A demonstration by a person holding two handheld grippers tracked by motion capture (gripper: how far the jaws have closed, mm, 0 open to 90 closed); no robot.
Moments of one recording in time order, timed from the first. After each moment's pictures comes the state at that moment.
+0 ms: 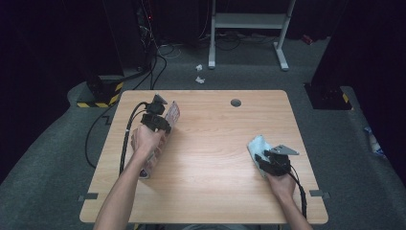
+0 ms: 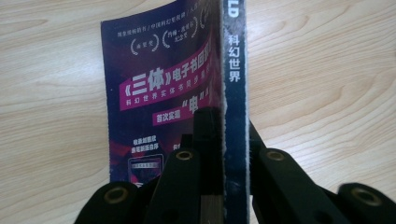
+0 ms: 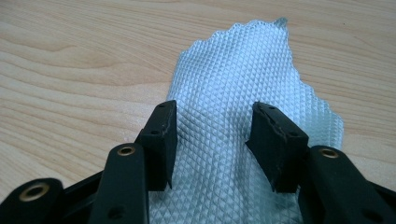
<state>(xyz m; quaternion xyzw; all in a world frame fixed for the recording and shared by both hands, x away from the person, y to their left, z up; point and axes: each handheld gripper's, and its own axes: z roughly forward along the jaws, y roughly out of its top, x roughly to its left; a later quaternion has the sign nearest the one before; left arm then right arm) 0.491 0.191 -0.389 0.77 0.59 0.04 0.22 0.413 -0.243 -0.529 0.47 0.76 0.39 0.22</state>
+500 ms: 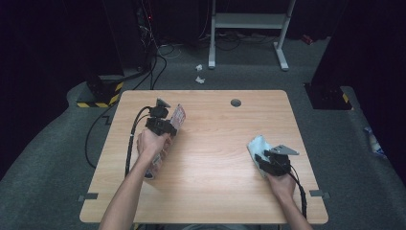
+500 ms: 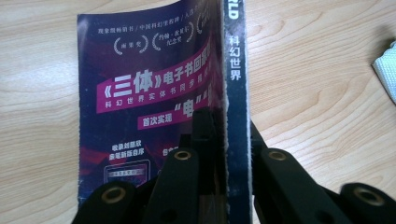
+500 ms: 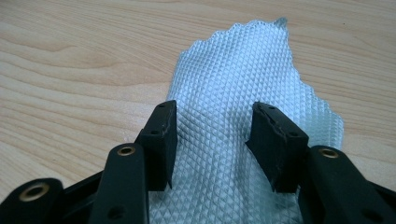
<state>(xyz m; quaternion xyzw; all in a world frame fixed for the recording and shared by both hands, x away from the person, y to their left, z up) 0.488 0.182 -0.405 0.77 0.59 0.02 0.25 0.413 -0.243 -0.529 0.47 0.76 0.39 0.22</state>
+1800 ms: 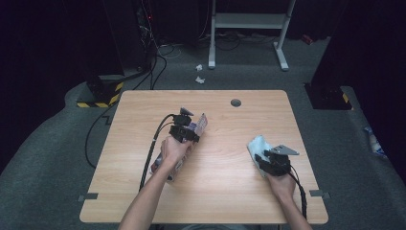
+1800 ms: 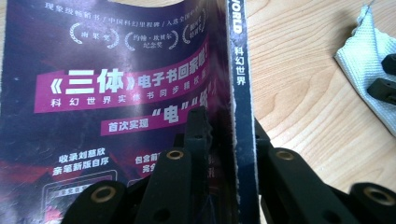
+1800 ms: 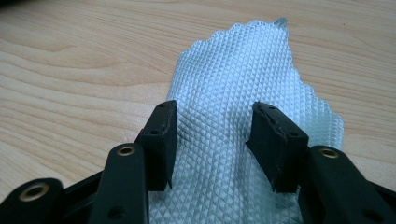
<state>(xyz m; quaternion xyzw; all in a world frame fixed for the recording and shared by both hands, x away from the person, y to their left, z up) 0.490 0.113 -0.442 0.79 0.55 0.00 0.28 0.413 -0.243 -0.529 0.47 0.76 0.39 0.22</state>
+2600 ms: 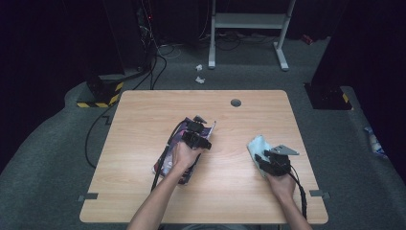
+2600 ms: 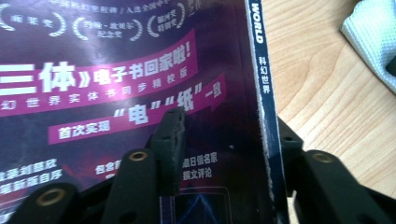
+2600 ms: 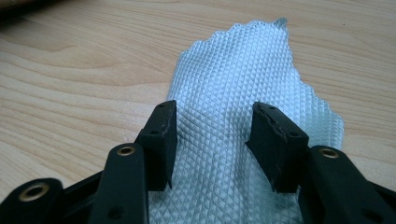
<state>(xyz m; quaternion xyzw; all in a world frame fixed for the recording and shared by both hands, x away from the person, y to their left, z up) 0.484 0.074 -0.465 0.82 0.51 0.01 0.26 0.413 -0.243 -0.529 0.47 0.76 0.39 0.22</state>
